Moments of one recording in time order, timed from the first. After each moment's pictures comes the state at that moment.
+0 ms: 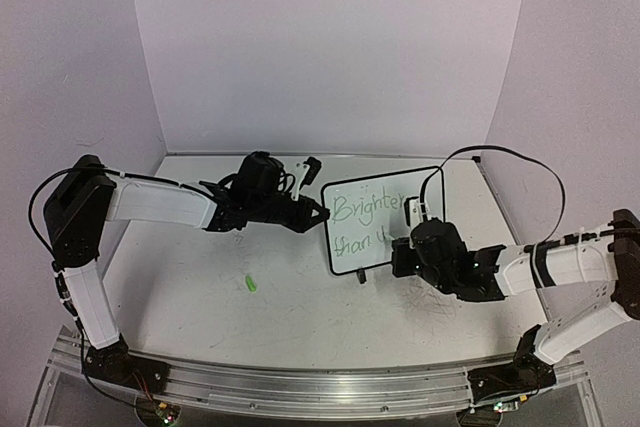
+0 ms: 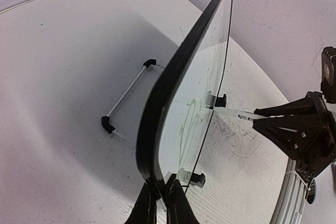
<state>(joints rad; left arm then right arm) -0.82 1.83 1.18 0.16 0.28 -0.31 0.92 1.38 0.60 0.19 0.52 0.47</state>
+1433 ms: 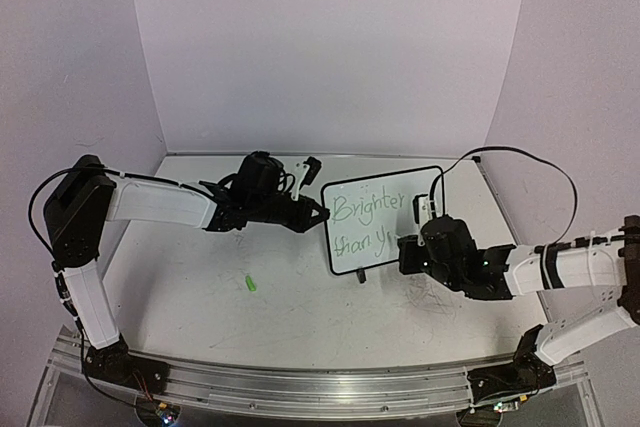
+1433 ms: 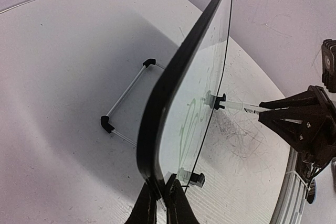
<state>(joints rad) -0.82 1.83 1.18 0.16 0.28 -0.31 0.89 1.31 0.57 0.16 0.48 0.50</state>
